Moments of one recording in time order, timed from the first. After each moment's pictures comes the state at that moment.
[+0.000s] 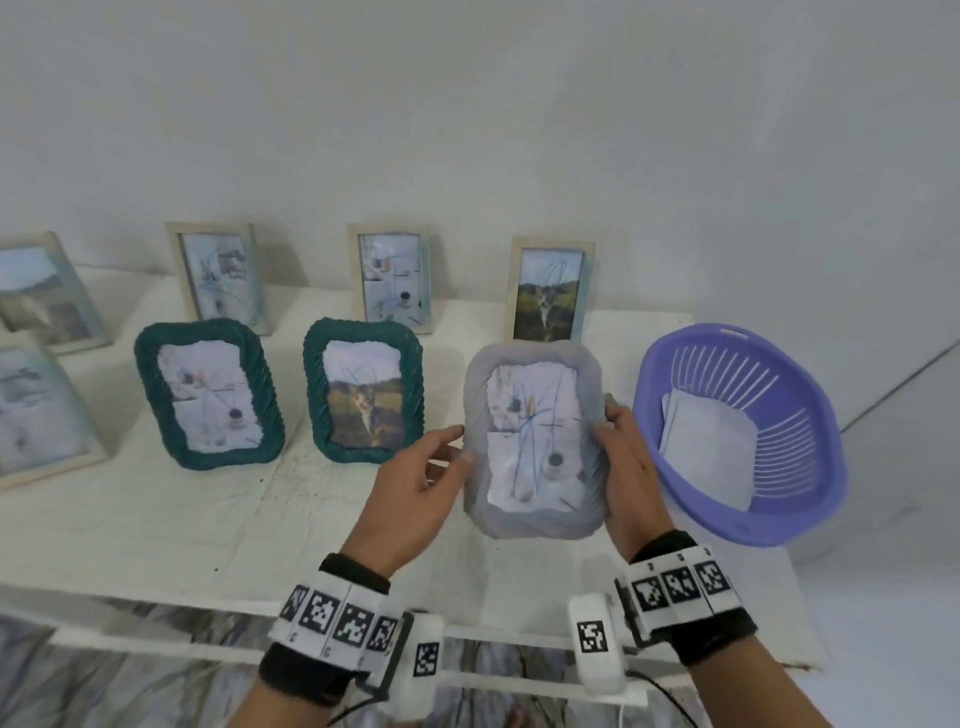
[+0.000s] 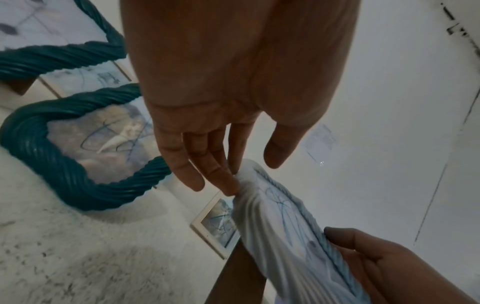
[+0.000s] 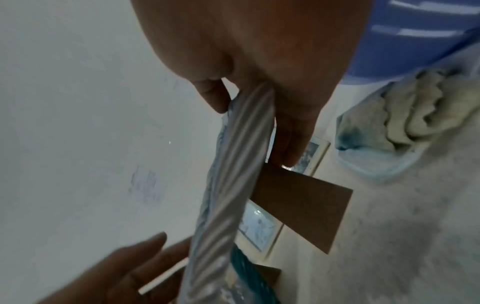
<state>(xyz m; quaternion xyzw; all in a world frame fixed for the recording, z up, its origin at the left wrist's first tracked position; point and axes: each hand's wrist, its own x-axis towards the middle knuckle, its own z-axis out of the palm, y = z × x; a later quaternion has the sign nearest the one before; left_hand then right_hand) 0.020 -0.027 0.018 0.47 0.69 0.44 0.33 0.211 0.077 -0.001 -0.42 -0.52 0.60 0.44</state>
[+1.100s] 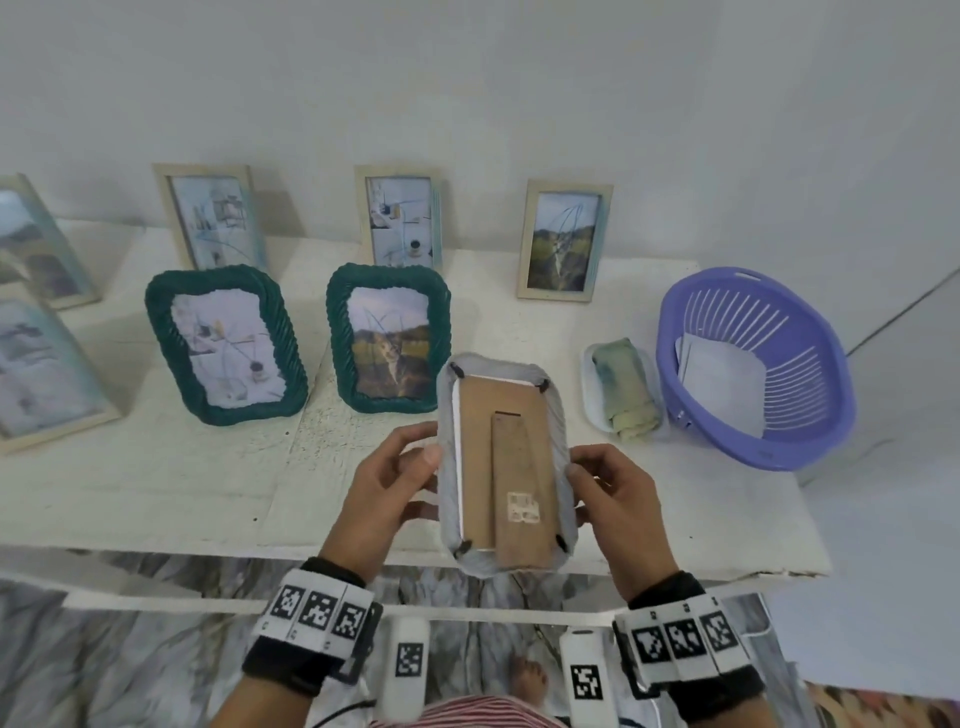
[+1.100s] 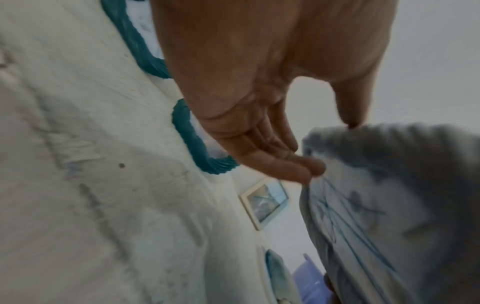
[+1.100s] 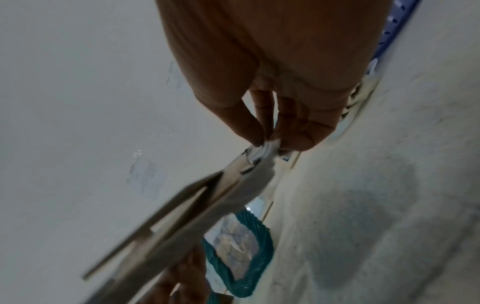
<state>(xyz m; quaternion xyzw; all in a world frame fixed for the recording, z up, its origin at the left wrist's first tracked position) -0.025 -0.092 -0.017 0.33 0.55 0.57 0.52 0.196 -0.019 -0.024 -0.52 -0.54 0.53 0.39</state>
